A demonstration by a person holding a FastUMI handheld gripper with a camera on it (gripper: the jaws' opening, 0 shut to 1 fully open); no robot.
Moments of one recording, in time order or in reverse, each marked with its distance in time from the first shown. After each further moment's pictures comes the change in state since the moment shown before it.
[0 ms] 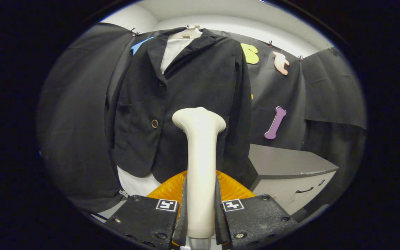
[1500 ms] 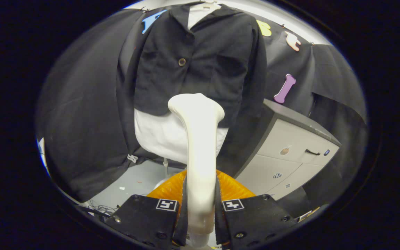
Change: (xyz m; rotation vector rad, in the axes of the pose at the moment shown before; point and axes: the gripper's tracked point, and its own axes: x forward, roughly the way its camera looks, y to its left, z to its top) arm -0.075 0.042 -0.105 -0.033 0.282 0.036
